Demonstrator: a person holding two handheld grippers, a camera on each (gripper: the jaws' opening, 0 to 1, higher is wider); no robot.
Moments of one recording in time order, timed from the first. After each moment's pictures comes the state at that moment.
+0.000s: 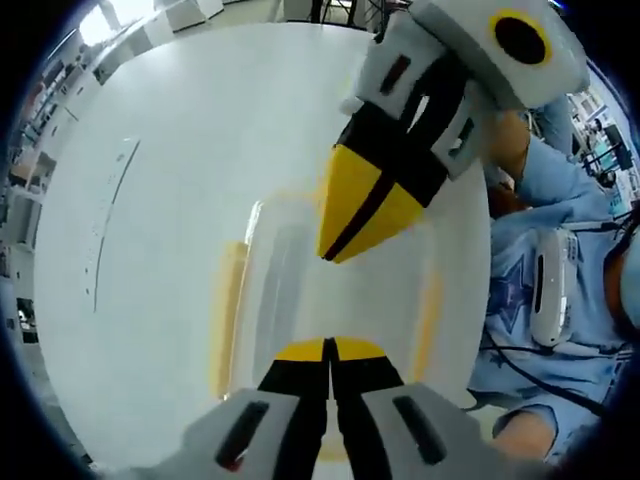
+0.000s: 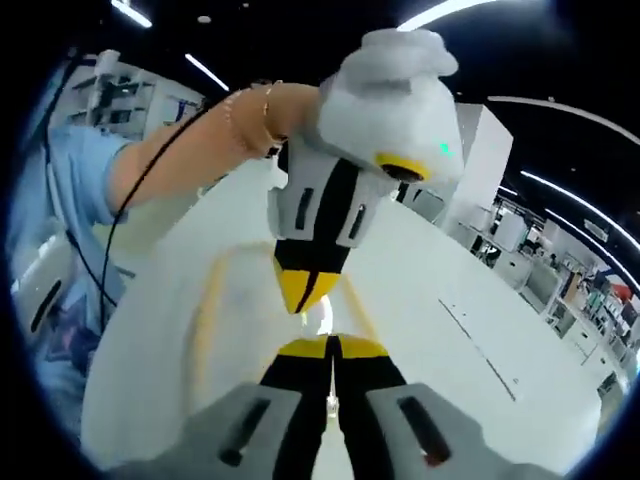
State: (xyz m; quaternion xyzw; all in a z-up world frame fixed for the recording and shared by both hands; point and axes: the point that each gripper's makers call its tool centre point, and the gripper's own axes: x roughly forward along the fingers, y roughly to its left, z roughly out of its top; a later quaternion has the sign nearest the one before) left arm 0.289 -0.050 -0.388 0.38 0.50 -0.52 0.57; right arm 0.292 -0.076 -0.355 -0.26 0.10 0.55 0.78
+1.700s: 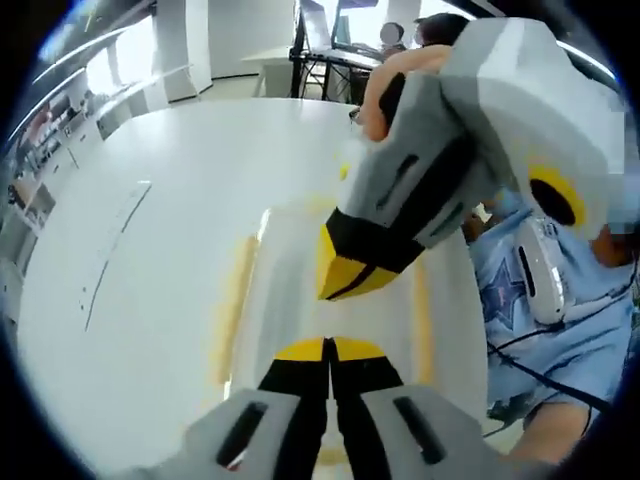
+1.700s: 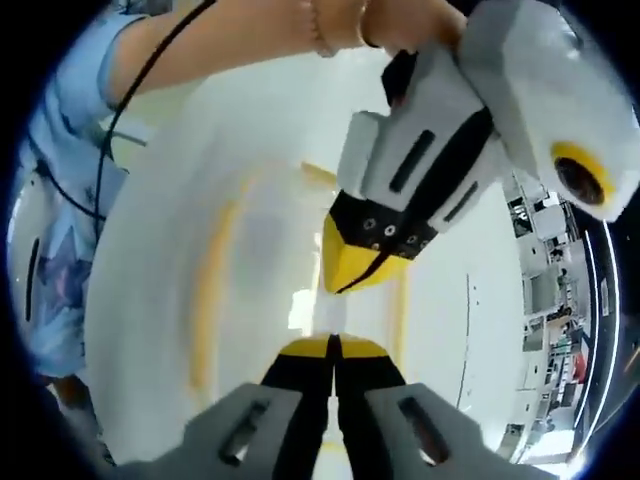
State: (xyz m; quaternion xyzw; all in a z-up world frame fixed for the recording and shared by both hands) left arm 0.282 -0.016 -0.379 0.27 0.37 -0.63 0.63; right arm 0.284 -0.036 -0.386 -0.55 0.25 0.49 0.63
